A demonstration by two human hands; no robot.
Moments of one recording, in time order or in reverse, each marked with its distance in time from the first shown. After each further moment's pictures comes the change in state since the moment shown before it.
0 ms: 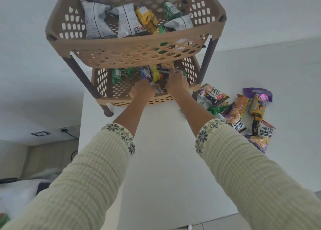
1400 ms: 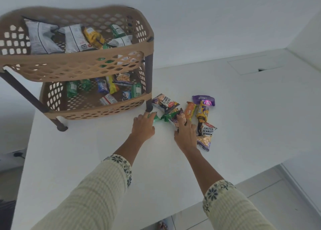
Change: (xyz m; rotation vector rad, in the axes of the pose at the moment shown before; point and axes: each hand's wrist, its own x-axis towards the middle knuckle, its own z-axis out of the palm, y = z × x) left_hand -0.106 0.084 0.128 0.286 -0.056 0.584; right_hand -0.147 0.222 -0.013 -0.066 0.072 0.168
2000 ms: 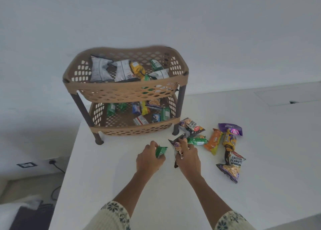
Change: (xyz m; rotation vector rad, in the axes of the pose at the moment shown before) left_hand -0.081 -0.051 -0.012 -0.389 0.165 -0.376; right_hand -0.021 -0.076 0.018 0.202 0.013 -0.177
